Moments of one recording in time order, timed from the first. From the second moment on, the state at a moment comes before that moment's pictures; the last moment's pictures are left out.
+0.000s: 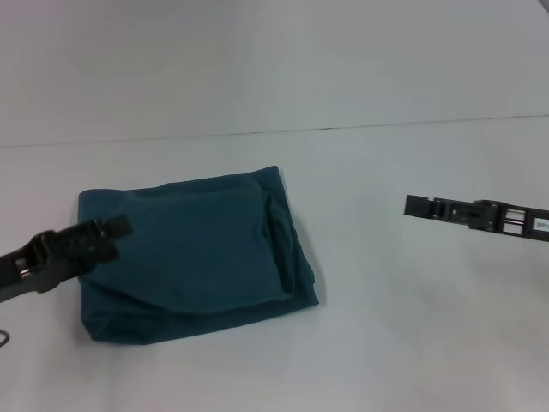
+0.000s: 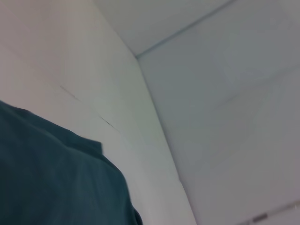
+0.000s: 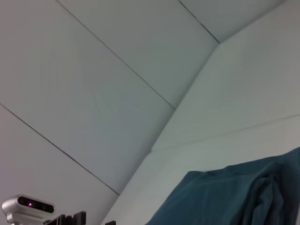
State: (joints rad) left arm -0.45 -2.09 0.42 0.73 2.02 1.63 -2.24; right arm 0.47 1.96 -0.74 -0.61 -1.76 -1.57 1.98
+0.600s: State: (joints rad) left arm -0.54 -2.14 0.45 0.53 2.01 1.55 -2.23; right arm 0.55 1.95 -0.74 -0.57 -1.83 -1.53 1.98
